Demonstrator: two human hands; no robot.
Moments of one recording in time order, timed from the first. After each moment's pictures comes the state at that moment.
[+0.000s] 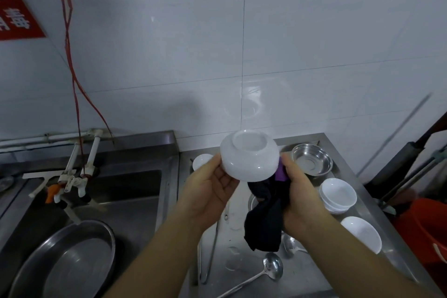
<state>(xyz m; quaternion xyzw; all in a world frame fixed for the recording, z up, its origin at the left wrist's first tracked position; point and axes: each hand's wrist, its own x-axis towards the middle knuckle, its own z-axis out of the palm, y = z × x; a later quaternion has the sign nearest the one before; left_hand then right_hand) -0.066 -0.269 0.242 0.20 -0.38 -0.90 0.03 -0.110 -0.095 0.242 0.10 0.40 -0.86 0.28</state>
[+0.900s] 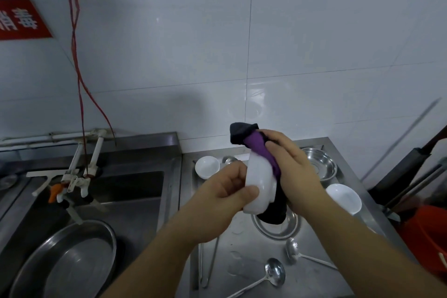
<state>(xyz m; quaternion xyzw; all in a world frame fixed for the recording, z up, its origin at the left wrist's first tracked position) -0.037 -0.270 0.271 -0.04 -0.71 -0.70 -0.03 -0.136 -0.109 0.279 -0.16 0.65 -0.74 0.11</state>
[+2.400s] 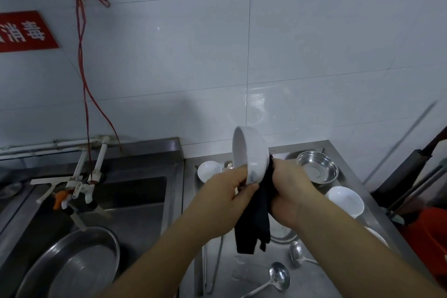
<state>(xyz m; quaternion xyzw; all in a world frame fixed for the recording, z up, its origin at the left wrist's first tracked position) -0.045 -0.270 0.268 -0.03 -0.90 -0.43 0.07 -0.113 -0.131 0.302 0.17 0.52 -0.78 0.31</state>
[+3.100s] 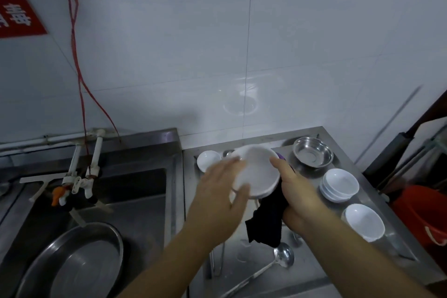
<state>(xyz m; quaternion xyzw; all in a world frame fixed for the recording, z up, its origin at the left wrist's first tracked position) -0.014 -0.299 0.220 -0.01 -0.93 -0.34 0.14 -0.092 -0.130 0.225 0.13 0.53 -0.81 0.22</state>
